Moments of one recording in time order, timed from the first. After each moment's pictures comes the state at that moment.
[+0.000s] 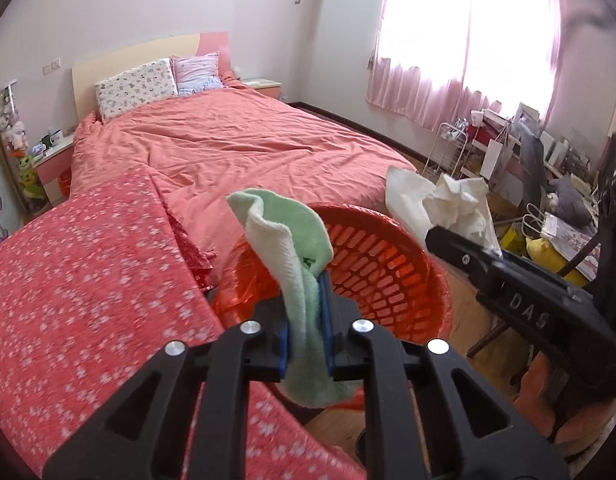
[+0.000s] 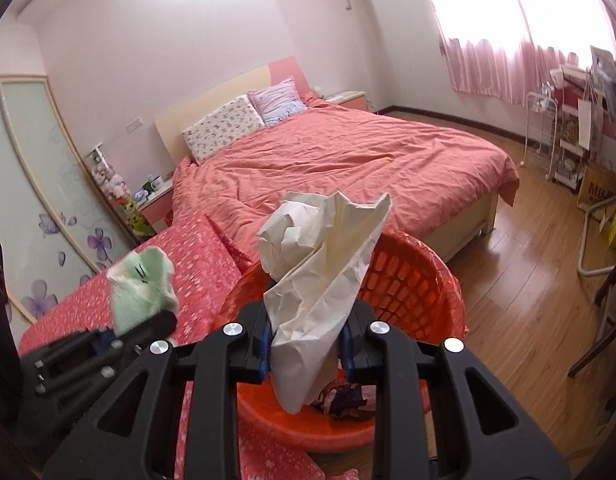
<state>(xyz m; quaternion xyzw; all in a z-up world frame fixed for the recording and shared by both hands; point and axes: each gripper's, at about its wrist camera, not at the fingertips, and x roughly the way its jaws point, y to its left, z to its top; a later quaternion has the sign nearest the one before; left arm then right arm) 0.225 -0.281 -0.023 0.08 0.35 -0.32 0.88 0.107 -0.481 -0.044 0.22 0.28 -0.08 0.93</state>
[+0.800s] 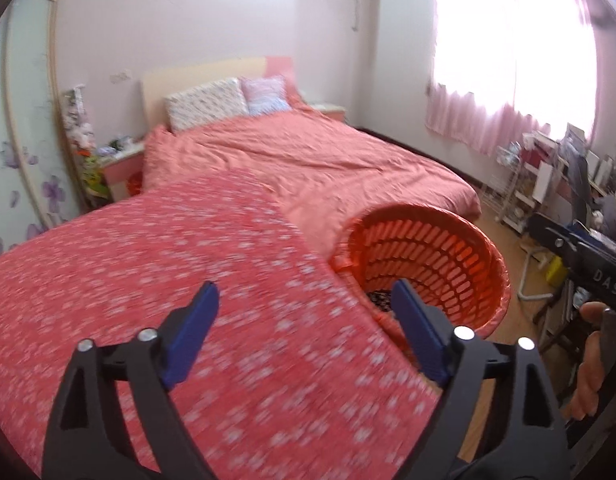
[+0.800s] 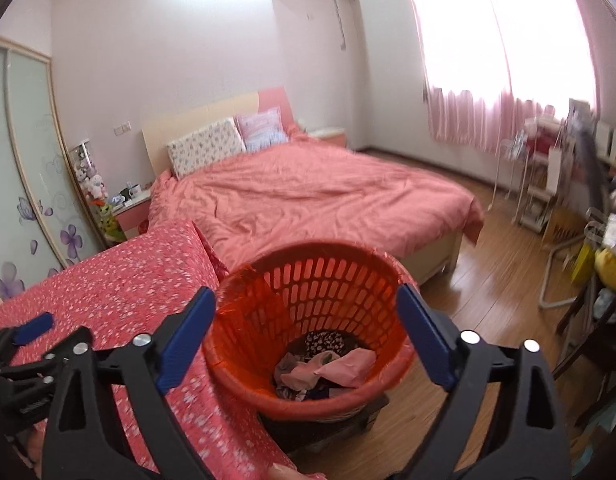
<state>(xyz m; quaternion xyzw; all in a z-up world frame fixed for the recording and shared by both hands) 0.162 -0.155 -0.012 0.07 0.30 -0.20 0.93 0.032 -0.429 -0.018 0.12 0.22 -0.15 0.96</state>
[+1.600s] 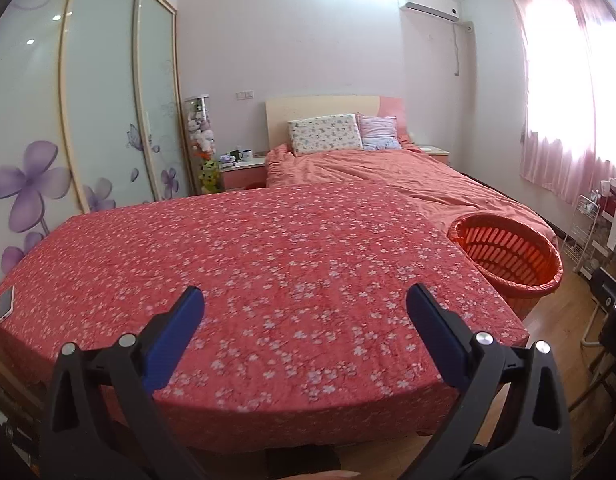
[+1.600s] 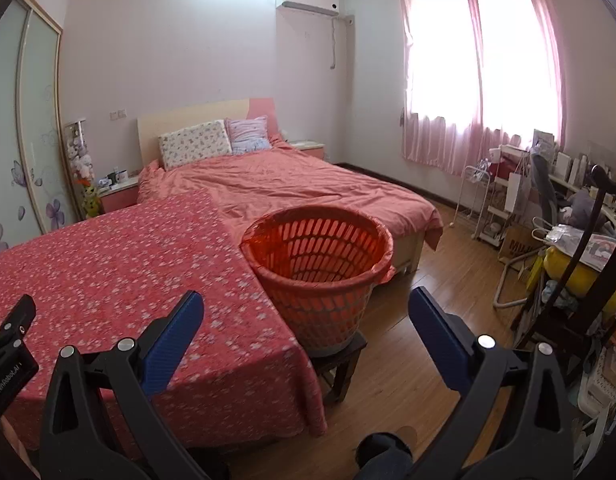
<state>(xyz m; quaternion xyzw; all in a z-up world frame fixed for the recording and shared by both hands) 0.003 -0.014 -0.007 0.04 0.23 -0.01 0.97 -0.072 -0.319 -0.017 0.07 0.22 -0.20 0.95</state>
